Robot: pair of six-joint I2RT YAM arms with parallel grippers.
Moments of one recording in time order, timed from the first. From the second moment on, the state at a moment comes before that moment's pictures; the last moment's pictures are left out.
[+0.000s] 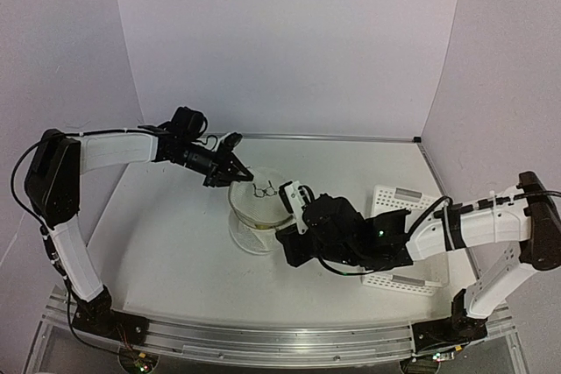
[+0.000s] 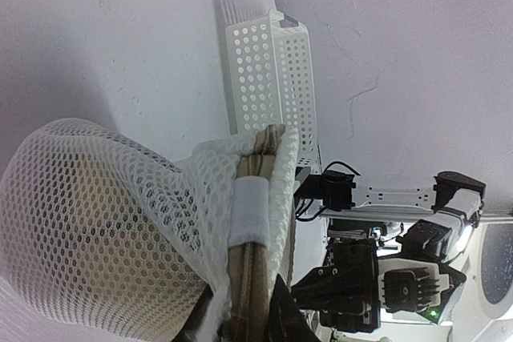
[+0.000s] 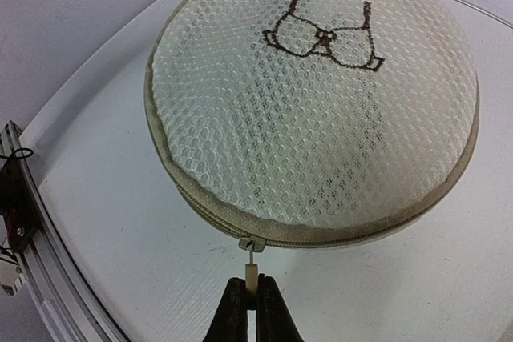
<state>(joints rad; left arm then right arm) -0.49 1.79 1.31 -0.33 1.01 -0.60 1.24 1.53 0.90 0.01 0.32 0.48</state>
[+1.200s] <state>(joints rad) -0.43 1.23 0.84 -0.39 0.71 -0.88 1.25 1.82 1.27 -0.09 0.35 0.54</state>
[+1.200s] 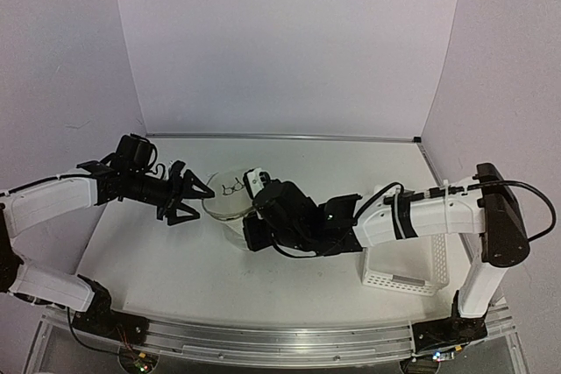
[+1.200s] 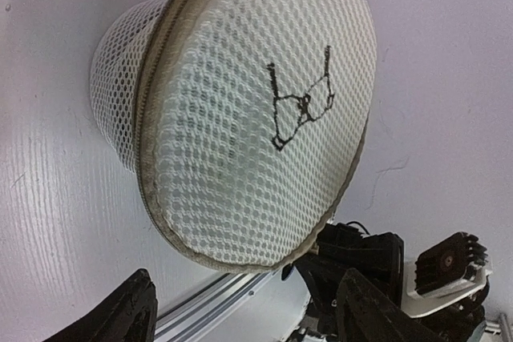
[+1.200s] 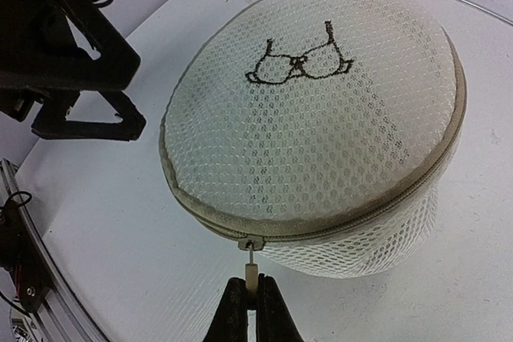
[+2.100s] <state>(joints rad) -0.55 1.31 0.59 0.21 0.61 -1.40 1.25 1.83 1.29 -0.08 0.31 0.54</state>
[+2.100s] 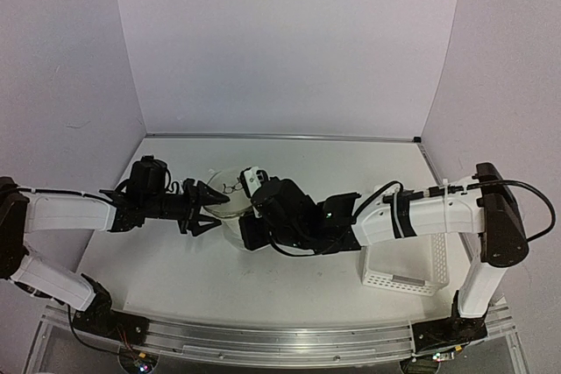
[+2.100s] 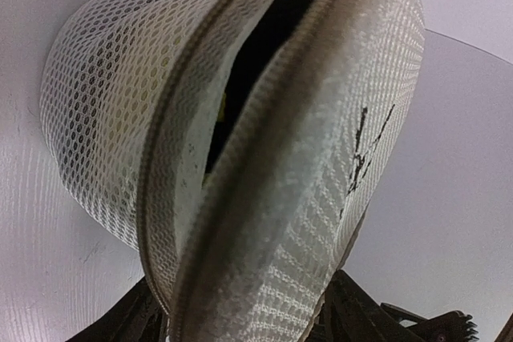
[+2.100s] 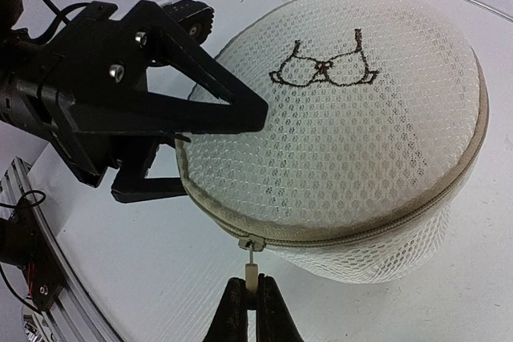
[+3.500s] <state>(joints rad) -0.56 1.48 0.70 0.33 0.86 -1.22 1.21 1.56 0.92 -0.03 0.43 0.46</state>
